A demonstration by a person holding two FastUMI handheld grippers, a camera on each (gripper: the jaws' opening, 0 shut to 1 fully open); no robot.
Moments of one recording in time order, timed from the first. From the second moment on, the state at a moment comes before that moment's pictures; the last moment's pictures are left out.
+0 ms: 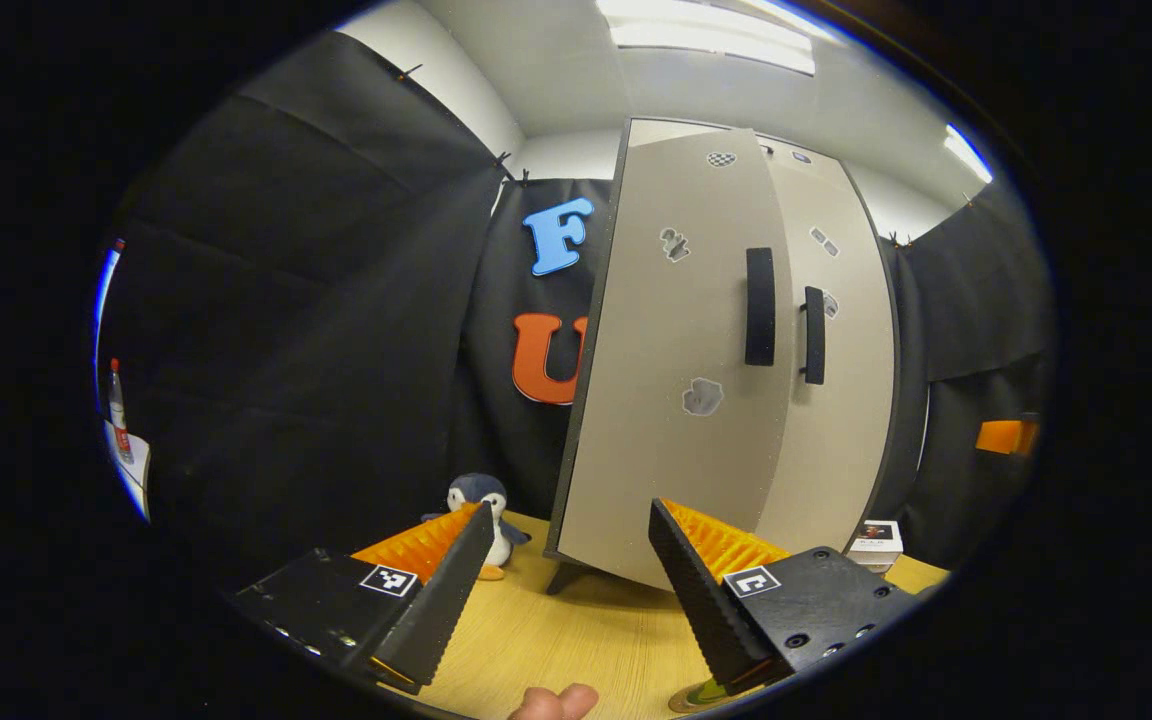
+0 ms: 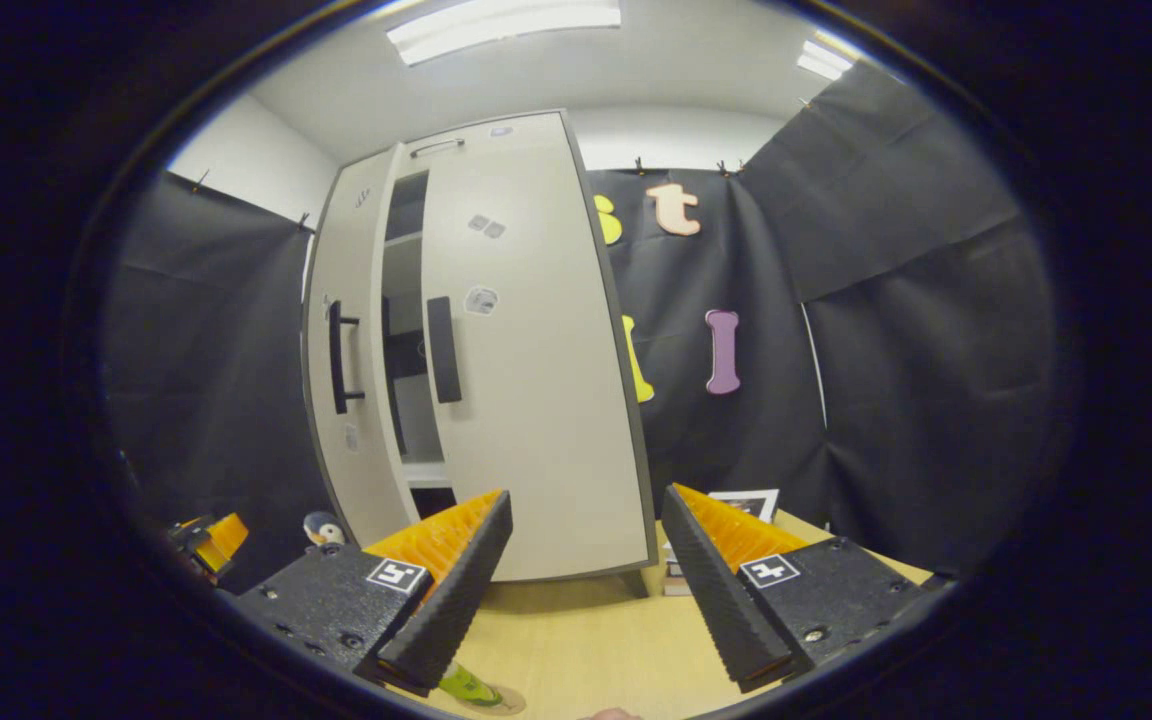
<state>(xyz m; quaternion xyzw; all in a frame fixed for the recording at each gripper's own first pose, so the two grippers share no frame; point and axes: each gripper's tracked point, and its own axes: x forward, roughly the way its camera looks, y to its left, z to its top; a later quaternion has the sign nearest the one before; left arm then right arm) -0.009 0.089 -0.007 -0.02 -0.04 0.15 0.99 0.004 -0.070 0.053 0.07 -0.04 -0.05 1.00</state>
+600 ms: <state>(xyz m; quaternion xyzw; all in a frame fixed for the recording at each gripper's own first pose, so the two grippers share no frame) -0.006 0.082 0.009 0.00 -0.05 0.14 0.99 0.008 -0.068 0.060 0.06 -0.03 -0.04 1.00</state>
